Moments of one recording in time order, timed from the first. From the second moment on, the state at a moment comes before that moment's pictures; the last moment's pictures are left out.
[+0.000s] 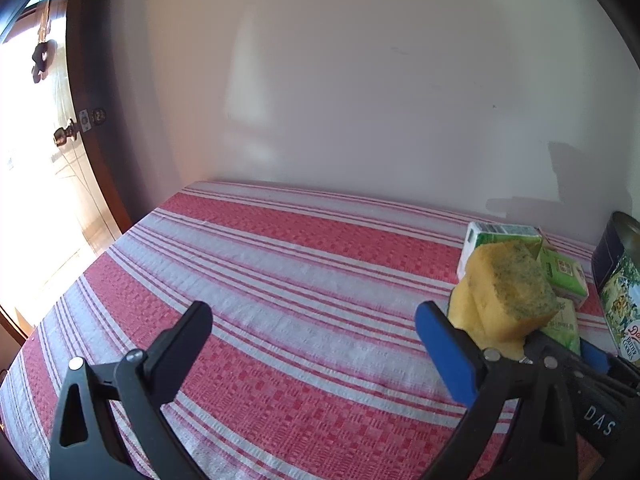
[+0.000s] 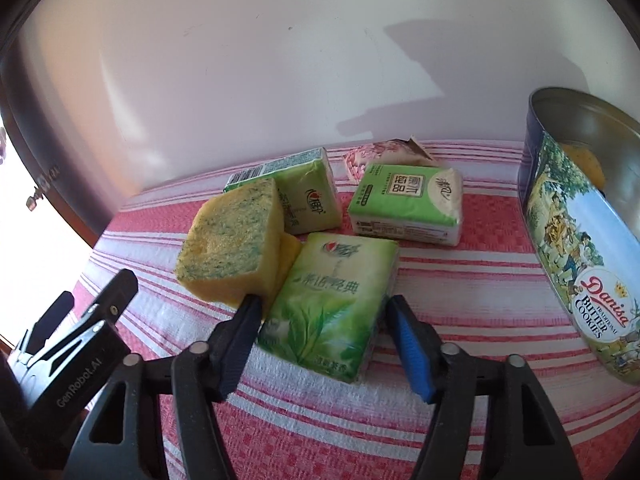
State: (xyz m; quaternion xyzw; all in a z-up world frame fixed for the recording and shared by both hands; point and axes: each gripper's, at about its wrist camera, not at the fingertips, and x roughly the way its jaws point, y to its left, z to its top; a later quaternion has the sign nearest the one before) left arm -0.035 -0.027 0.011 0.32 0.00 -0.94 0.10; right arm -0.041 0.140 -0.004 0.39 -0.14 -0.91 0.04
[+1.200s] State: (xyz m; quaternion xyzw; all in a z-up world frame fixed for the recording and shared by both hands) left arm -0.064 0.028 0.006 0.34 0.08 -0.93 -0.08; right arm 0.039 0.188 0.041 0.29 -0.10 -0.95 -0.04
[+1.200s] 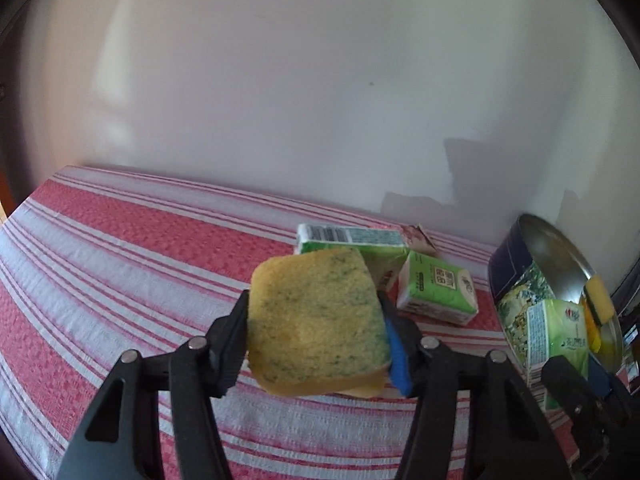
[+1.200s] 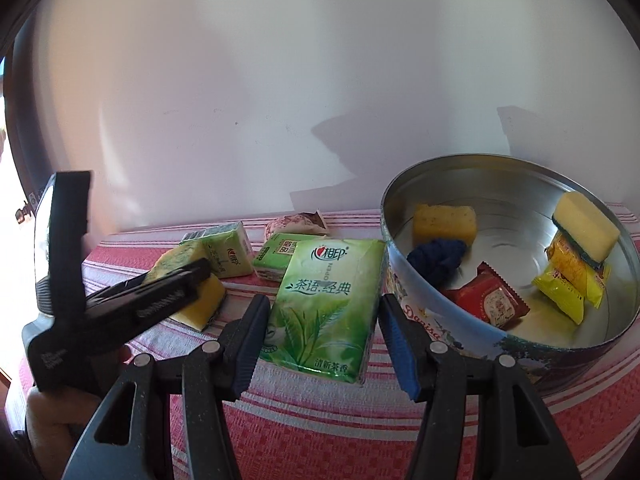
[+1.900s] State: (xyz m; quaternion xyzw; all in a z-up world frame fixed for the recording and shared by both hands) left arm 0.007 0.068 0.030 0.27 0.02 -0.96 -0.09; right arm 0.059 0.210 0.066 0.23 -0.08 -0.97 -0.04
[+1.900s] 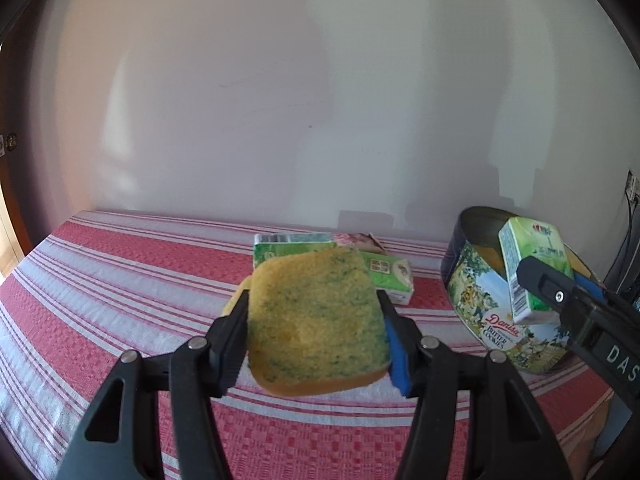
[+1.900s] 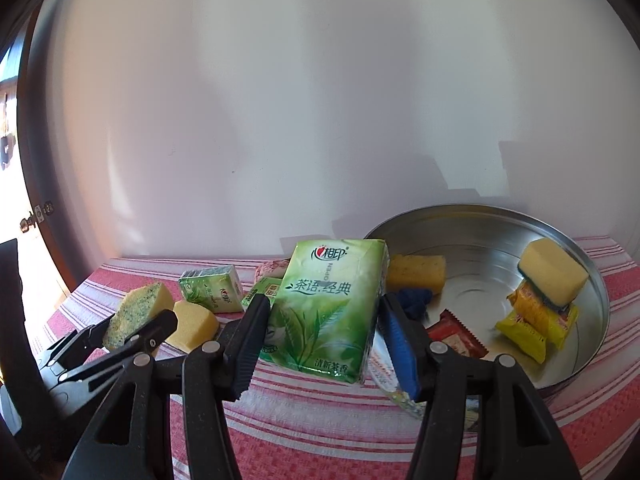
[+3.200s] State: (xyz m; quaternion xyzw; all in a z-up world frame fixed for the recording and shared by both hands) left arm -0.003 0.253 0.056 0.25 -0.02 -0.95 -0.20; right arm 0.081 0.377 0.070 0.21 -0.10 -0.95 -0.18
